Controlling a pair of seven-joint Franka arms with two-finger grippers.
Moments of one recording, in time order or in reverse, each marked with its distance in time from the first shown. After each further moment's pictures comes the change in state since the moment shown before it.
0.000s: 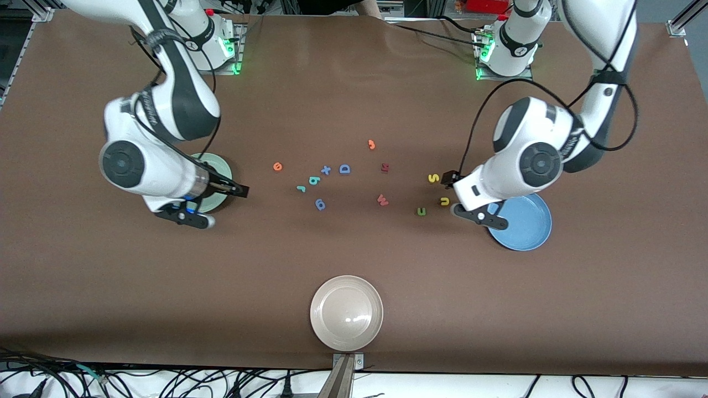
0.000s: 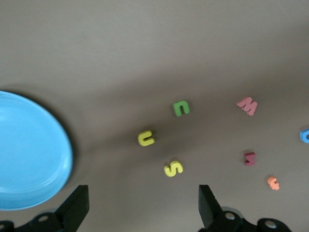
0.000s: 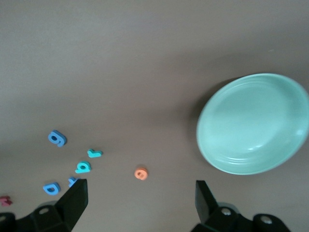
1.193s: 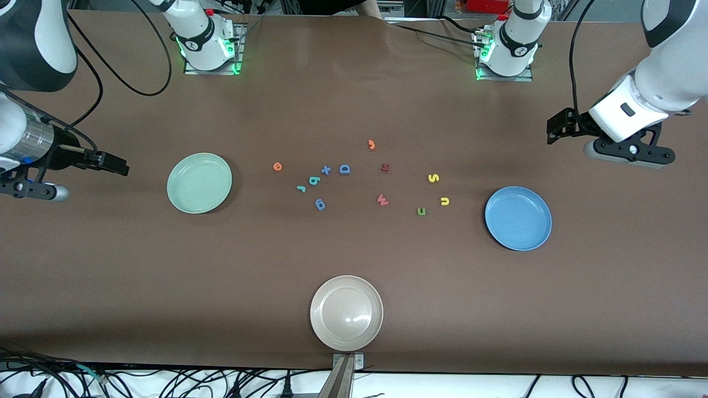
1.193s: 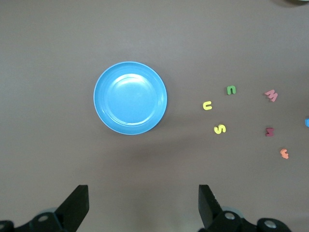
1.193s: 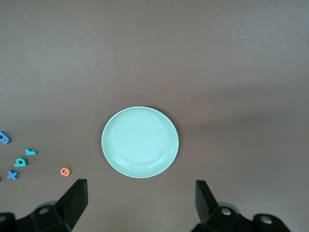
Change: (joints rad) left arm 0.237 -0.391 0.009 0.040 0.056 -0.352 0.077; right arm -0.298 -0.260 -0.007 0.009 -0.122 -0.176 -0.379
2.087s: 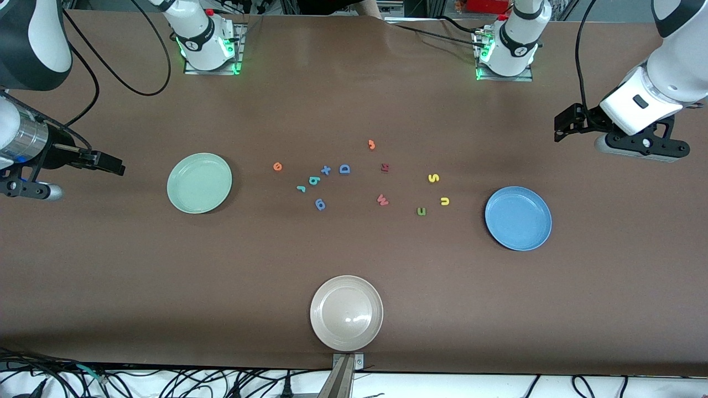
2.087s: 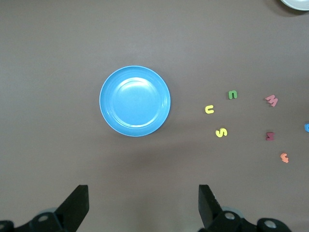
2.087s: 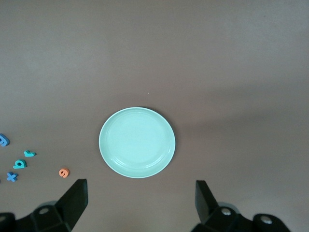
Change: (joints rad) left arm 0.011 -0.037 0.011 0.000 0.000 0.003 0.000; right arm -0.023 -0.007 -0.002 0.005 -0.001 -0.009 -0.004
